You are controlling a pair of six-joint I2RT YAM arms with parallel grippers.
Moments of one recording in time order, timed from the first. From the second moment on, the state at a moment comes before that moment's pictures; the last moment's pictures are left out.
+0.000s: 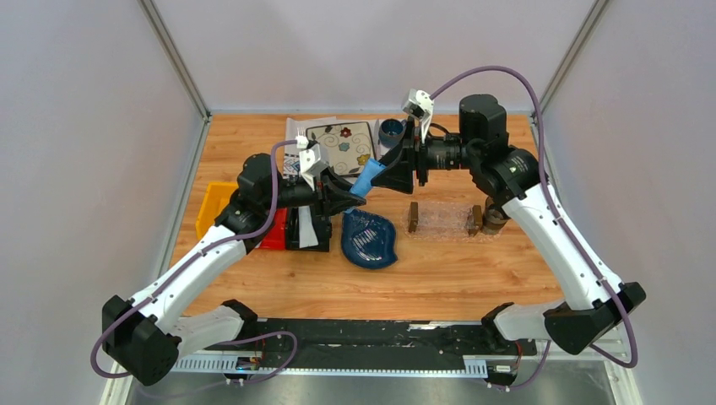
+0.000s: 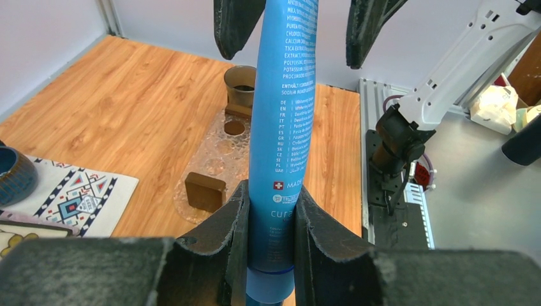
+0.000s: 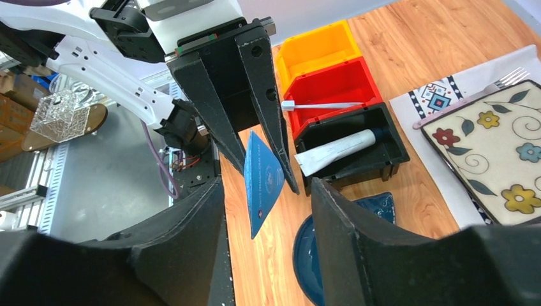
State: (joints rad) left arm -0.55 1.08 0.92 0.17 0.86 -0.12; right arm 0.53 1.32 1.58 -0.56 -0.87 0.02
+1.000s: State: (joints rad) left arm -0.55 1.08 0.91 0.17 0.86 -0.12; right arm 0.55 1.36 1.61 -0.56 -0.89 0.06
